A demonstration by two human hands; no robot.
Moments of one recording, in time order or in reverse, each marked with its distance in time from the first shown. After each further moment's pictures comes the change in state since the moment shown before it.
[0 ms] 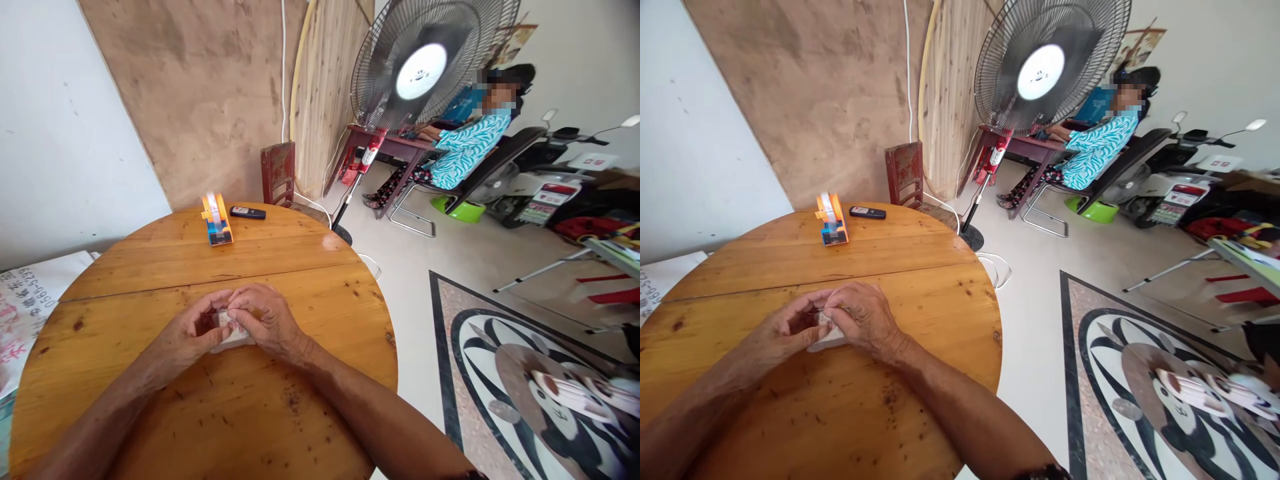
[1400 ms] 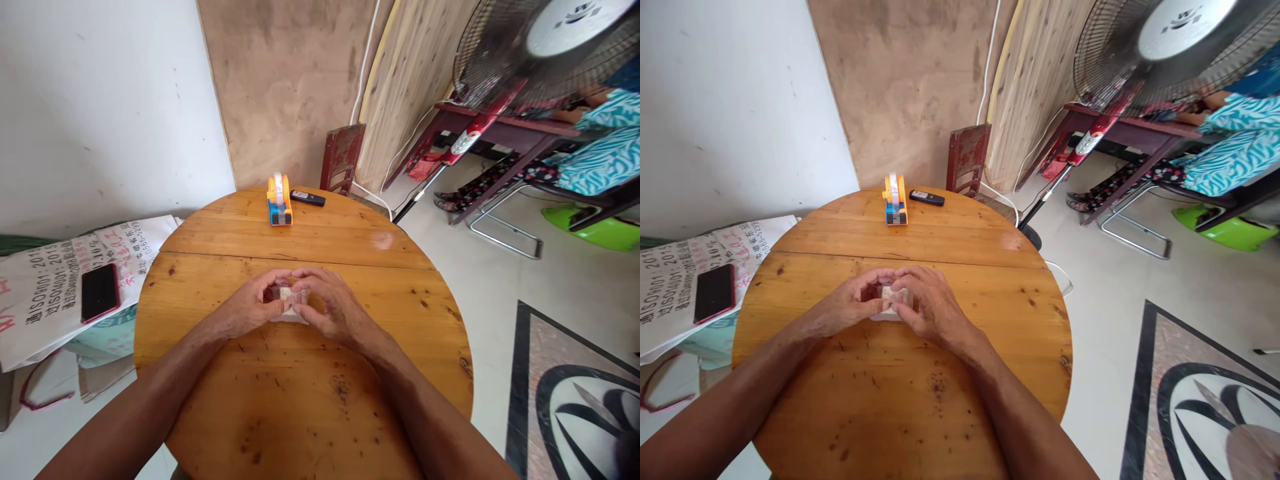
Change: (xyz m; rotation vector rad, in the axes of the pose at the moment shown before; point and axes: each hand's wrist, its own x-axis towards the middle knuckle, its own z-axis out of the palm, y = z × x) left_hand 0.001 0.015 0.005 -0.006 -0.018 0.031; right_hand 0.005 0.000 -0.022 -0.142 -0.294 -0.021
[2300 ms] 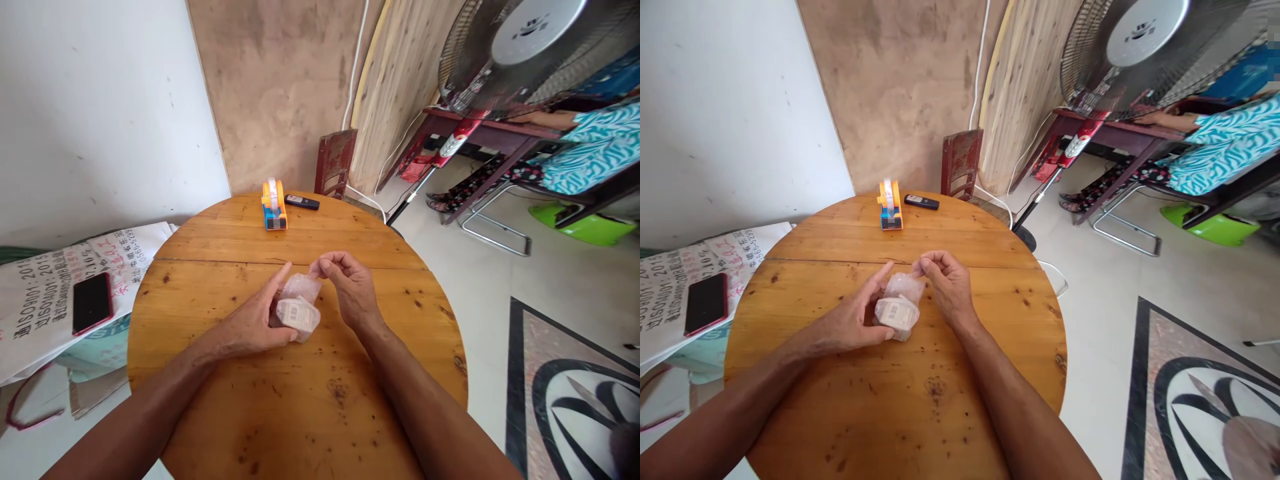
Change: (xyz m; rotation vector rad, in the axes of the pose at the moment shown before) left_hand -0.006 -0.008 0.014 0.079 -0.021 -0.005; right_hand 0.016 0.014 -0.006 0.598 0.477 0.399
